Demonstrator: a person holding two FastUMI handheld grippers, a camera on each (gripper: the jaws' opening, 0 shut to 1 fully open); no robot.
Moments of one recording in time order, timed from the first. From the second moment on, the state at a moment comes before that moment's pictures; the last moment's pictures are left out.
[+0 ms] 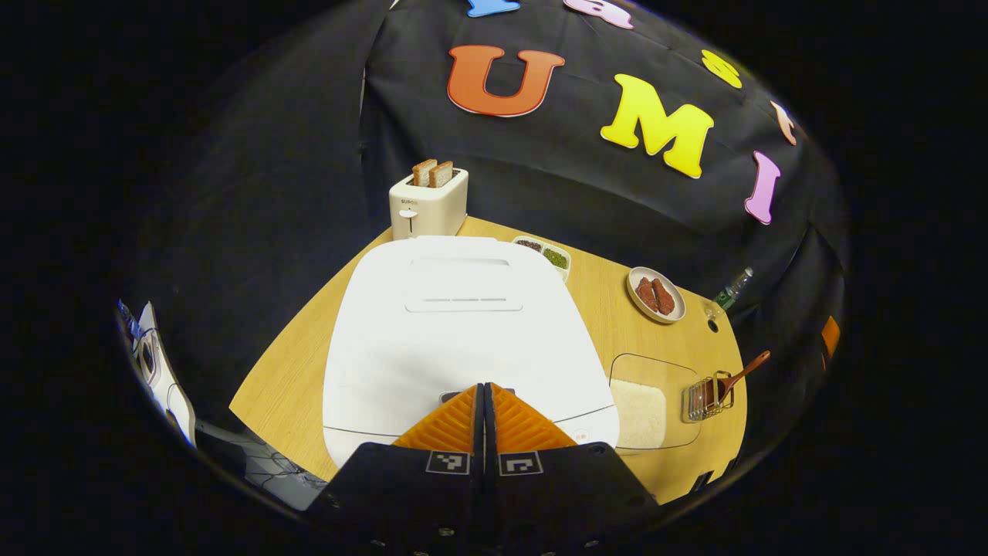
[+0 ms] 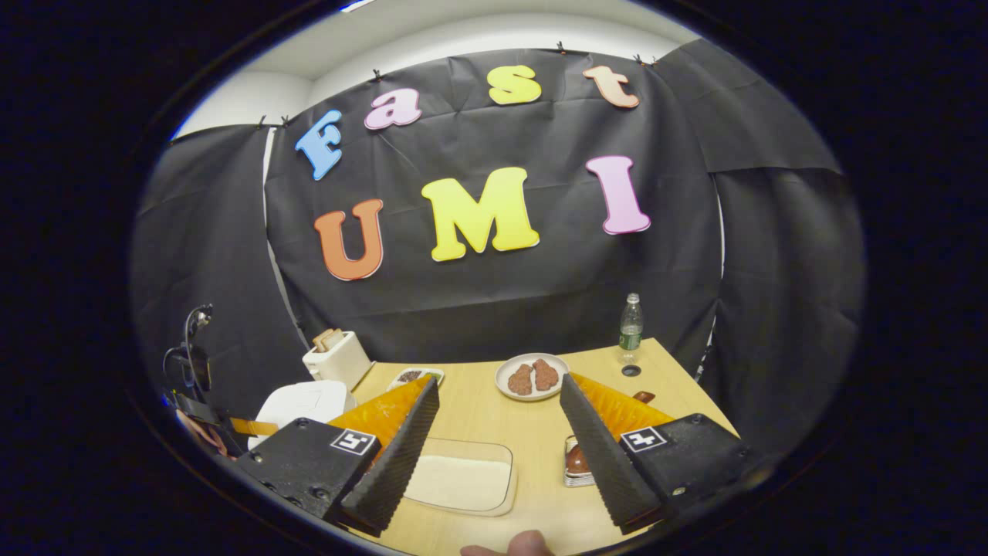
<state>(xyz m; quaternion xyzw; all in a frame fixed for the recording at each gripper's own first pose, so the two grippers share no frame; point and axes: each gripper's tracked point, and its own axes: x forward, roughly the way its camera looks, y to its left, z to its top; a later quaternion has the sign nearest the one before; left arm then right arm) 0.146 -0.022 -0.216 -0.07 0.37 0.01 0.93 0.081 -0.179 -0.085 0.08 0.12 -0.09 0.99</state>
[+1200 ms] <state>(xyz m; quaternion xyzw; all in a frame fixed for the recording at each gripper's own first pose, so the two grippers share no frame) 0.193 -0.016 -0.034 -0.02 0.03 0.01 1.00 0.087 -0.146 -0.063 0.05 0.12 -0.04 0.99</state>
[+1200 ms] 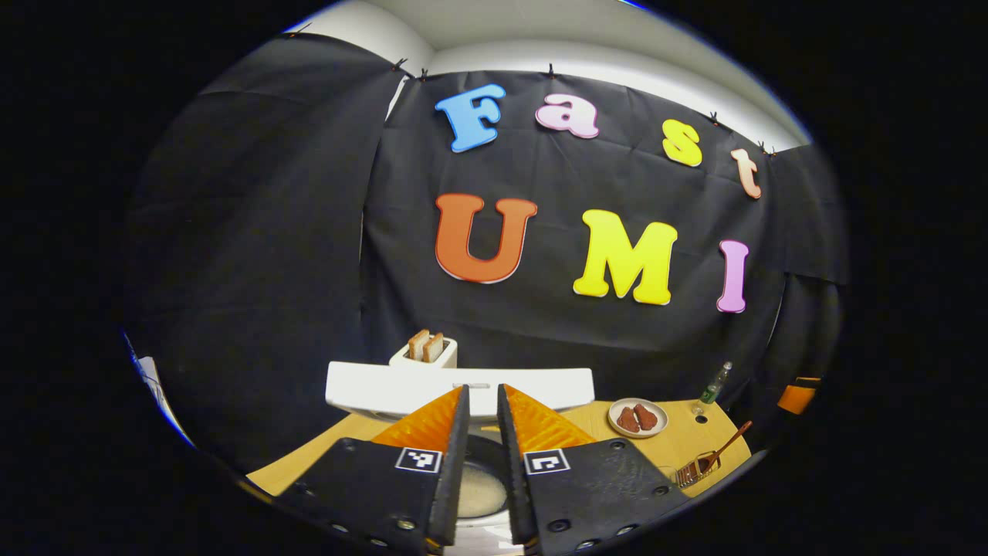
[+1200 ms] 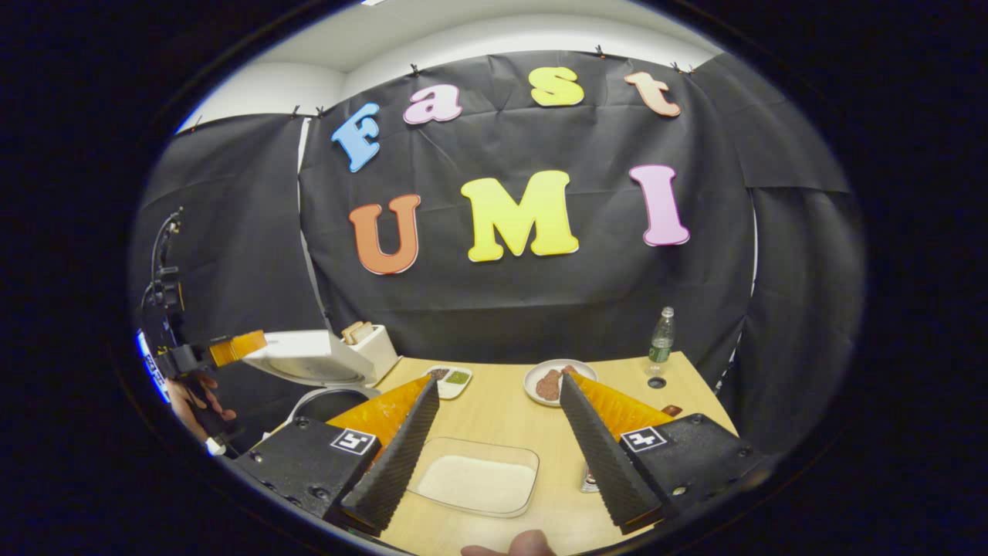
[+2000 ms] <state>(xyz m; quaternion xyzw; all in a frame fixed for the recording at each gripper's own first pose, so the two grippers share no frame) 0.129 -0.046 -0.026 -0.01 0.02 0.00 1.00 0.039 -0.243 -0.109 0.05 0.16 -0.14 0.98</state>
